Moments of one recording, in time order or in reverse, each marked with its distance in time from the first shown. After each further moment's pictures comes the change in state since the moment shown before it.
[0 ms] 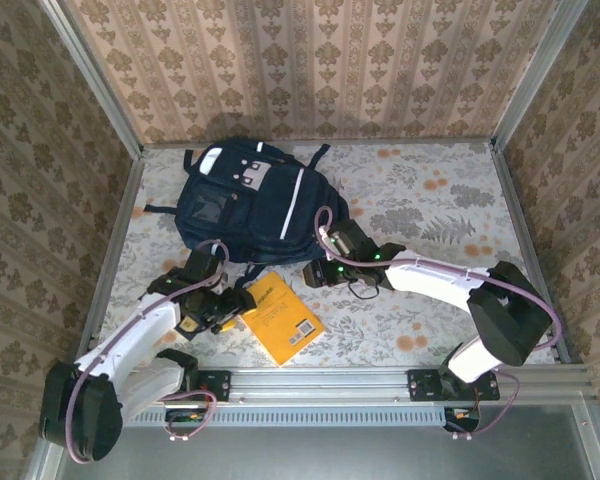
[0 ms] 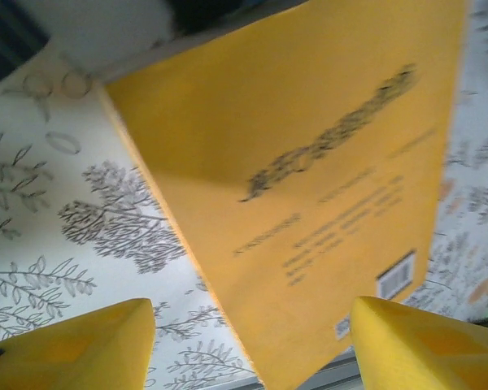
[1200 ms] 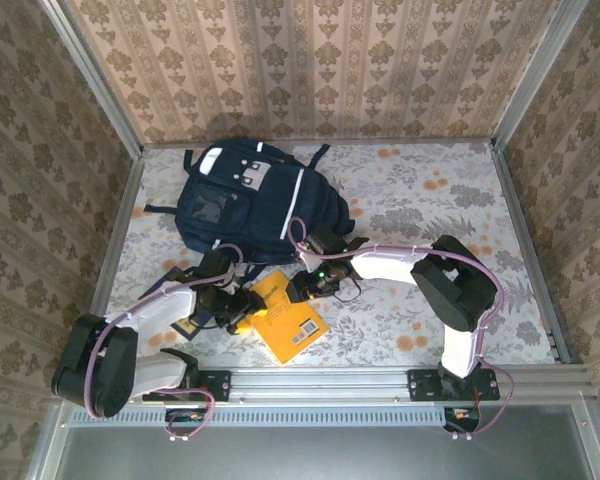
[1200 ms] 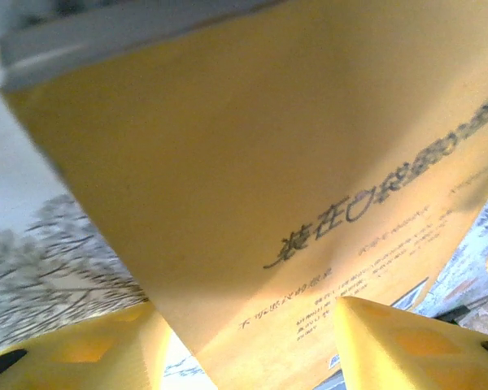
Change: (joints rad) left arm -0.034 0.226 -0.042 0.266 0.129 -0.079; right arm 0.027 0.311 0.167 -0.105 -0.245 0.000
